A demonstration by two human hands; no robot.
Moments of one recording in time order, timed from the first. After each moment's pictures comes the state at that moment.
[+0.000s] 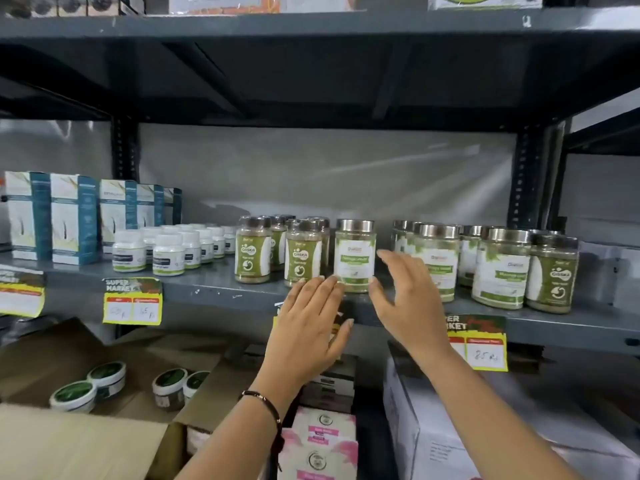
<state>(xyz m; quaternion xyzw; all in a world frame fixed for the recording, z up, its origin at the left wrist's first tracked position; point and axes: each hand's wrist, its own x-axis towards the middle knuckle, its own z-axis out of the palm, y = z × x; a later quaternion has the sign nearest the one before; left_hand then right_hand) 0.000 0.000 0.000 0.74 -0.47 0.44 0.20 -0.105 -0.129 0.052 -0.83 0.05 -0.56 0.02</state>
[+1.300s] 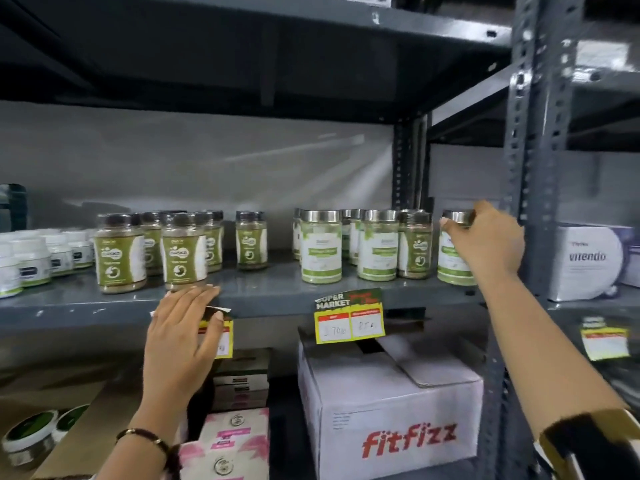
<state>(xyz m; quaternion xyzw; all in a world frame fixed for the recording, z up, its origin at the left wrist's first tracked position) 0.003 -0.009 -0.014 0.70 -0.44 0.40 0.39 -0.267 -0.287 0.116 -0.68 0.45 -0.57 -0.03</state>
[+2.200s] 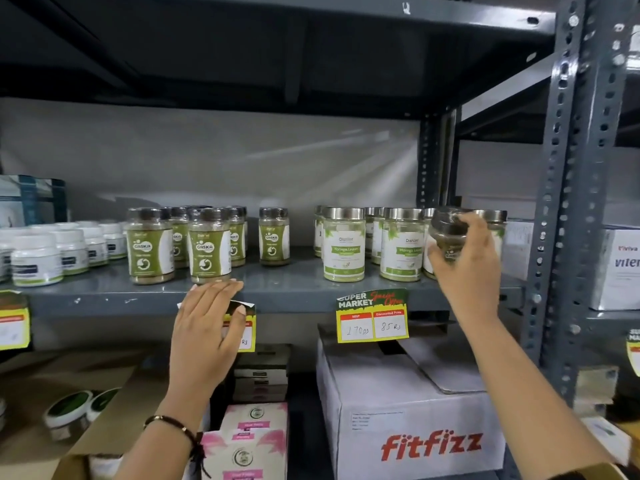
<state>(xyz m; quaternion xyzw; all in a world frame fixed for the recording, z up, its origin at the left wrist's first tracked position) 0.008 -0.008 -0.017 0.71 -0.44 0.39 0.39 -0.219 -0.260 0.065 -0.70 0.25 -0.66 0.00</state>
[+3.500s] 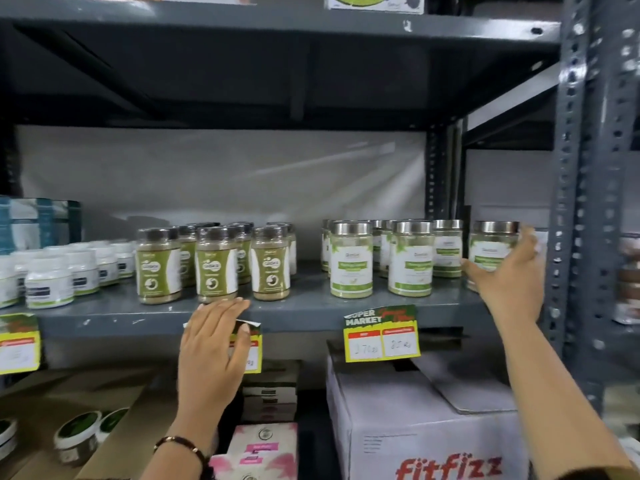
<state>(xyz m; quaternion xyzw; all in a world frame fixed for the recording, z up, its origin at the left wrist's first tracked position) 0.005 -0.013 -0.016 0.70 -0.42 0.41 0.40 -0.238 -0.311 0.068 -0.65 0.41 -0.63 0.09</state>
